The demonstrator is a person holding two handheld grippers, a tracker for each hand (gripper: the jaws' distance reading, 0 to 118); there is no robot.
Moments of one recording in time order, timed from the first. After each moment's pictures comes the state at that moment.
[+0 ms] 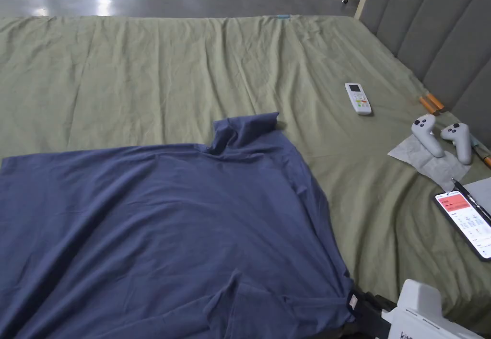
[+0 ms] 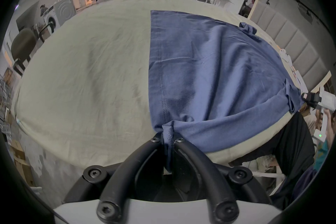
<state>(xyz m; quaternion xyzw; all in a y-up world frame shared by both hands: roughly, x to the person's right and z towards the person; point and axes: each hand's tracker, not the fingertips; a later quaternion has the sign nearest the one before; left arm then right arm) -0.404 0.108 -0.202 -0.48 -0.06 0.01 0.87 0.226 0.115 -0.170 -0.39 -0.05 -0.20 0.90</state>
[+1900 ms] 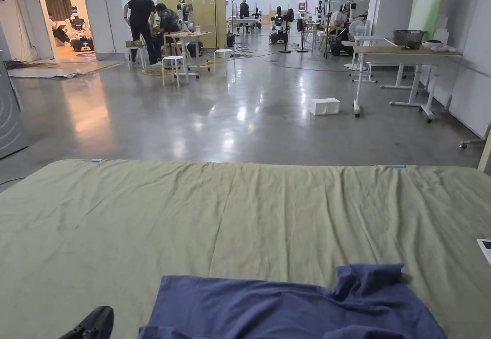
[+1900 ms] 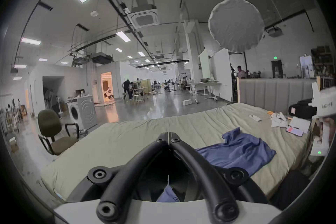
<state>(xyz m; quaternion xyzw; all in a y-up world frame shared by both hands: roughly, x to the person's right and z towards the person) -0.316 0.322 -0.134 -0.03 -0.01 -0.08 1.00 0.101 0.302 -0.165 -0.09 0.05 0.02 0.99</state>
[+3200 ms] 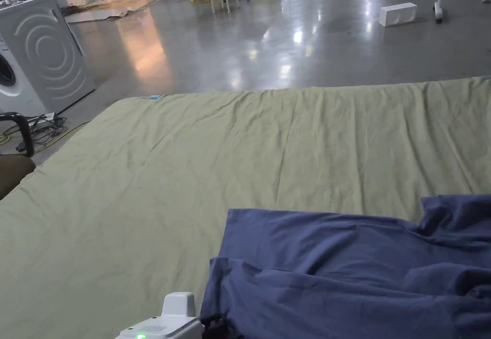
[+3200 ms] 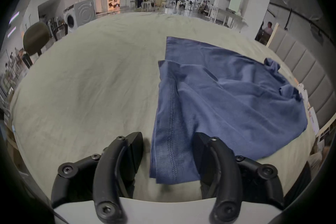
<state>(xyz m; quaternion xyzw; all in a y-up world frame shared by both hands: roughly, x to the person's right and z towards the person) -0.391 0.093 -0.314 -0.42 0.03 0.05 0.91 0.126 0.251 -0.174 -0.22 0.04 -0.01 0.97</state>
